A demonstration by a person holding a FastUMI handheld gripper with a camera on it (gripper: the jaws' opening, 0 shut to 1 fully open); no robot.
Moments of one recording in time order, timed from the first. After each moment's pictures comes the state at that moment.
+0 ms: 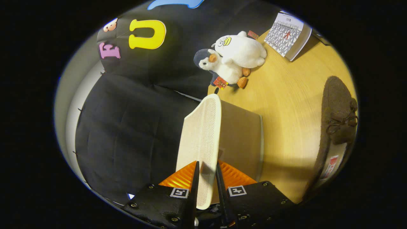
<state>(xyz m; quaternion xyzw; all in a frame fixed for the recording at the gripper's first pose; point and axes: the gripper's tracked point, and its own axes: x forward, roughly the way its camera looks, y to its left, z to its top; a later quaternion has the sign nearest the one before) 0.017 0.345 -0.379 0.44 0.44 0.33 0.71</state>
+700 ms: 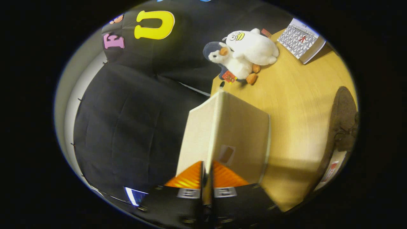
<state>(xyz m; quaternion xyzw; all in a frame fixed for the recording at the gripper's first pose) 0.021 0.358 -0.392 0.40 0.48 0.31 0.72</state>
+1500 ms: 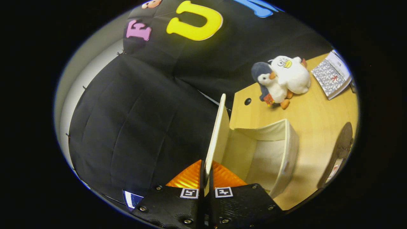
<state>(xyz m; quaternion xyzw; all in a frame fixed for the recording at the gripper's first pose) 0.026 0.462 -0.227 0.32 0.42 0.37 0.76</state>
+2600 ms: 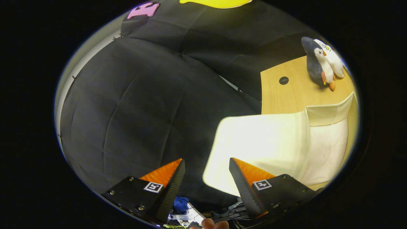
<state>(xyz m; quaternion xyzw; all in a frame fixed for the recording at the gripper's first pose) 0.024 0.668 -0.245 0.31 0.46 0.38 0.74</state>
